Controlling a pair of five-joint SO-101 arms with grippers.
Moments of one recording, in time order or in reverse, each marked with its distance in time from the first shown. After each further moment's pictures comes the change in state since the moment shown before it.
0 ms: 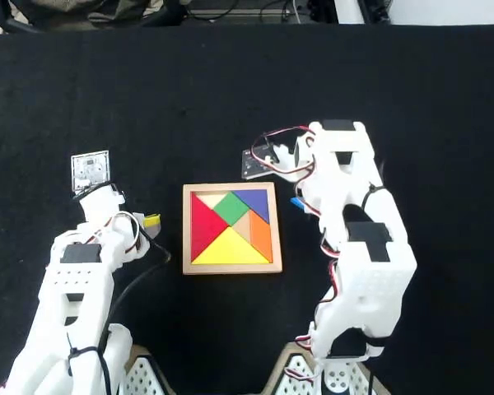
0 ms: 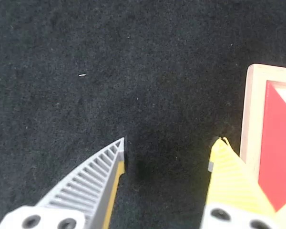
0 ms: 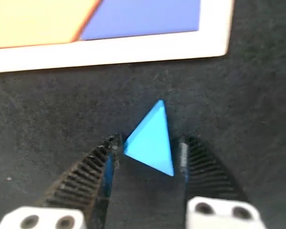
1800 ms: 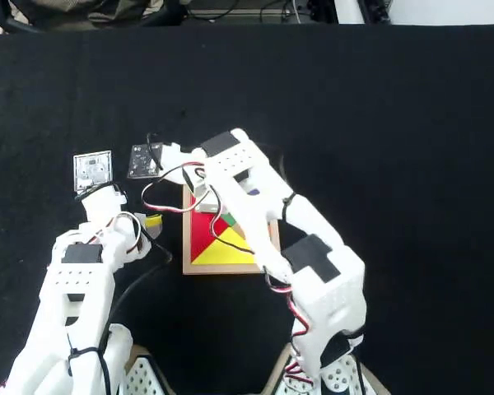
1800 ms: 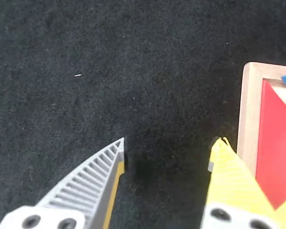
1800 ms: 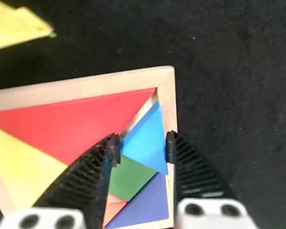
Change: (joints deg) left arm 0.6 0.0 0.0 0.0 0.0; right arm -30.3 -1.8 -5.5 -7.4 -32.5
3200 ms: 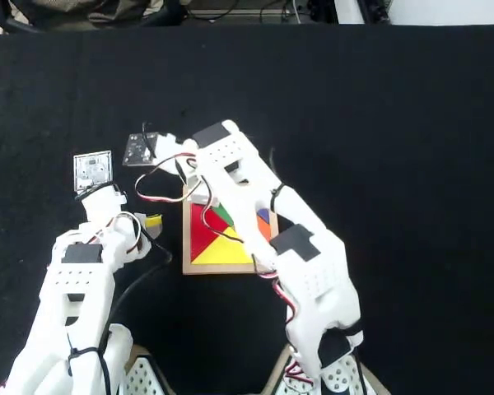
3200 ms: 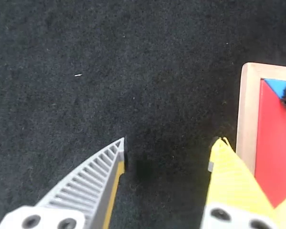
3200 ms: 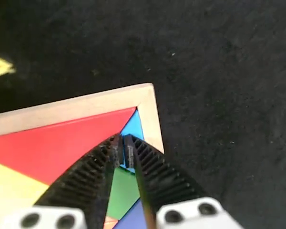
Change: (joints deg) left arm 0.0 0.0 0.0 0.0 0.0; right arm 0.0 10.0 -13.4 4.6 -4.1
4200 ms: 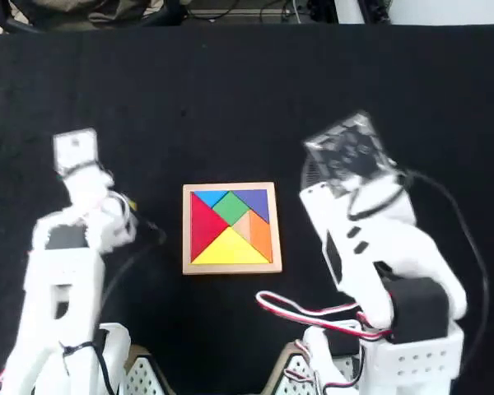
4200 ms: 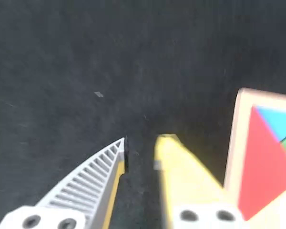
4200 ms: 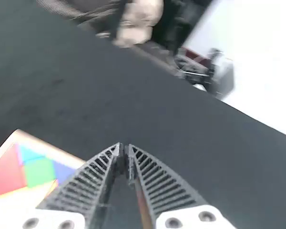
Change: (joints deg) left arm -3.2 0.0 -14.0 13.4 -0.1; right arm 27.3 -95.6 41.0 -0.4 -30.4
